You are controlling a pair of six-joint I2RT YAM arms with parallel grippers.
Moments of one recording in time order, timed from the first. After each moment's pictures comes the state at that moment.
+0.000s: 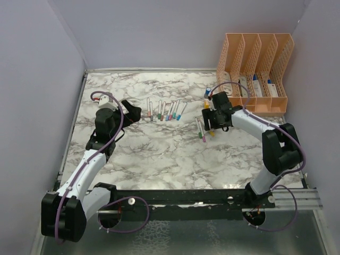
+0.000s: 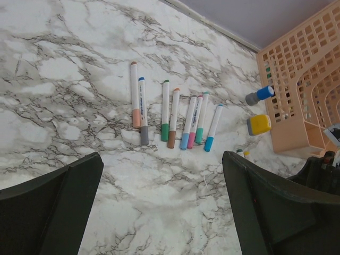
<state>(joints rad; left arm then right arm) -0.19 0.98 0.60 0.11 0.04 -0.61 0.39 1.67 1.07 -0.41 0.06 0.14</state>
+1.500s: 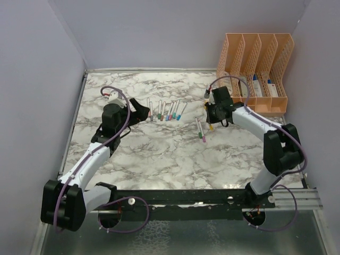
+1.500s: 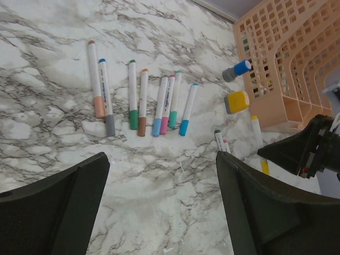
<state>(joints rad) -0.25 1.07 0.65 0.12 0.10 -0.63 0.39 1.71 1.14 -0.39 0.01 0.11</state>
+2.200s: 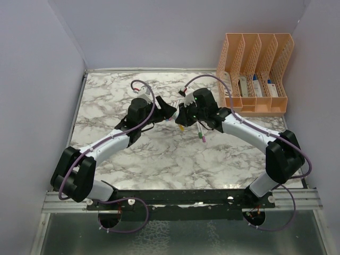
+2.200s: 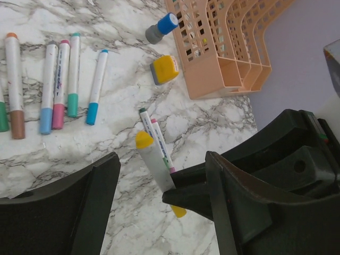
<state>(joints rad) -0.50 1.38 0.80 0.31 0.15 -0.79 0.64 1.60 1.16 -0.18 -0.26 0.13</state>
